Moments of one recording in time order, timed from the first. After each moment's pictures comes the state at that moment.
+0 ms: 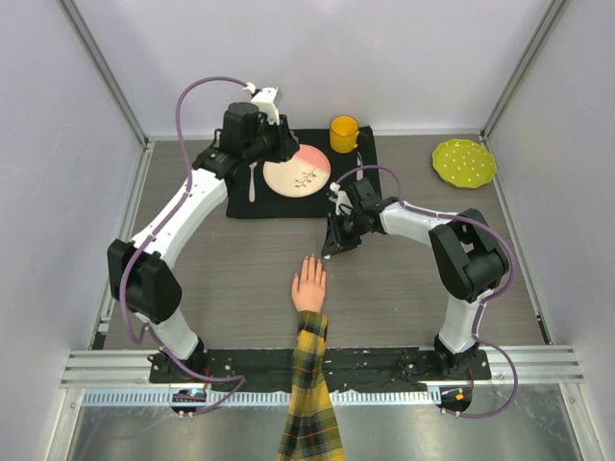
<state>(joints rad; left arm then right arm) -0.44 1.69 1.64 -0.31 0.16 -0.26 0.51 1.85 1.13 -0.32 -0.49 0.32</state>
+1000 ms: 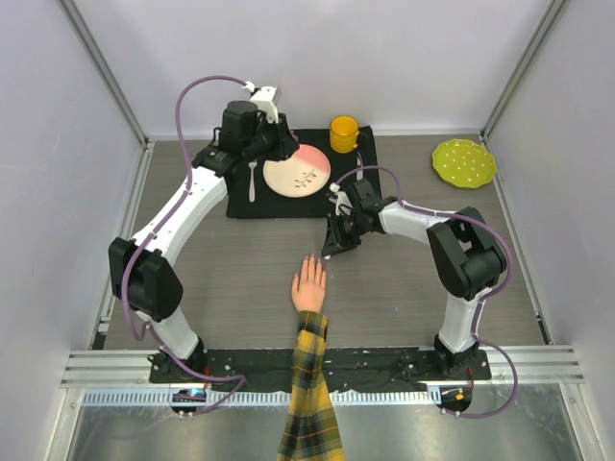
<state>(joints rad) -0.42 1.71 1.65 -0.31 0.18 -0.26 0.51 1.87 1.14 -0.32 -0.50 0.32</state>
